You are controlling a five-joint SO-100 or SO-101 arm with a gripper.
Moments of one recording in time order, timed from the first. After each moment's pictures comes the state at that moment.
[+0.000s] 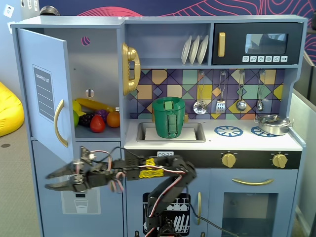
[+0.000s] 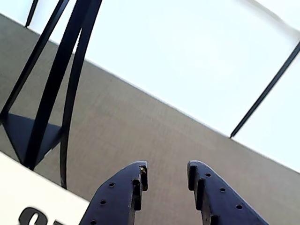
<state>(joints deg) -97.3 130.7 132.3 -1.4 -122.5</state>
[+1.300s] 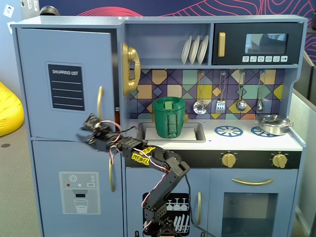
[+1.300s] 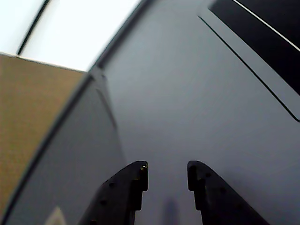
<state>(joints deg) -53.9 123.5 118.9 -2.0 -127.0</state>
